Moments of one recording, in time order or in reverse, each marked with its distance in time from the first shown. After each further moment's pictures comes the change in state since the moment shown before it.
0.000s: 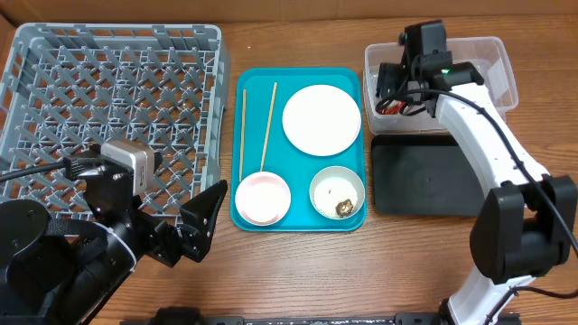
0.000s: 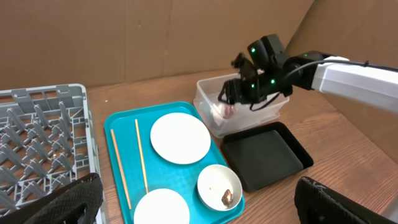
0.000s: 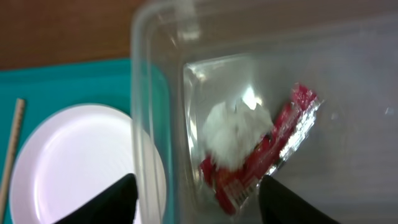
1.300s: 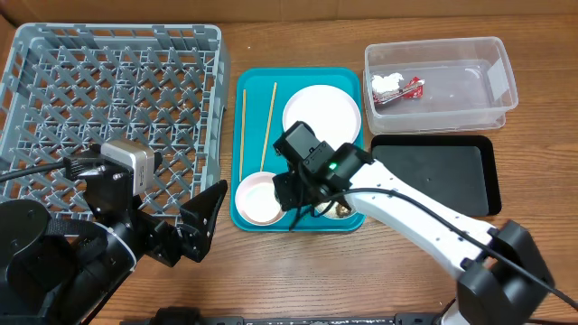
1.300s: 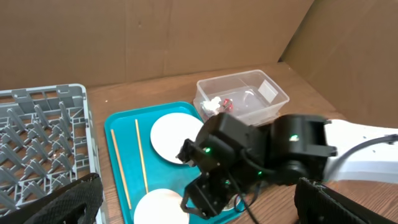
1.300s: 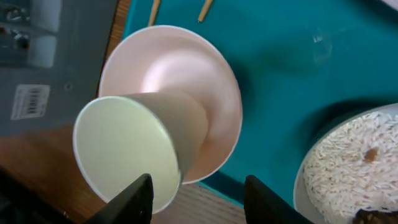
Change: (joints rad) left arm 0.000 0.000 0.000 0.000 0.000 0.000; right arm 0.622 -0.158 -0.242 -0.126 -0.183 0.236
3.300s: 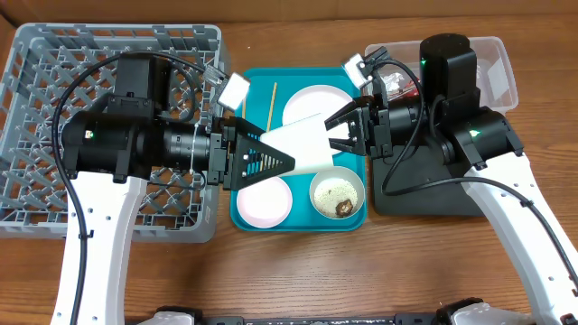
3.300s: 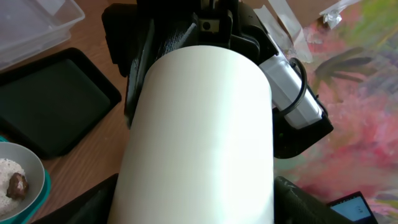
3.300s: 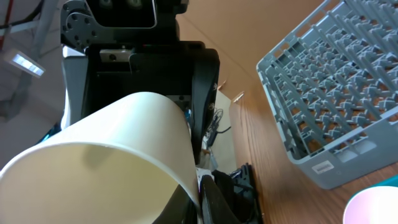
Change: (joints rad) left arm -0.122 0.532 -0.002 -0.179 0.851 0.240; right arm -0.485 -0.299 0.053 0.346 -1.210 -0.163
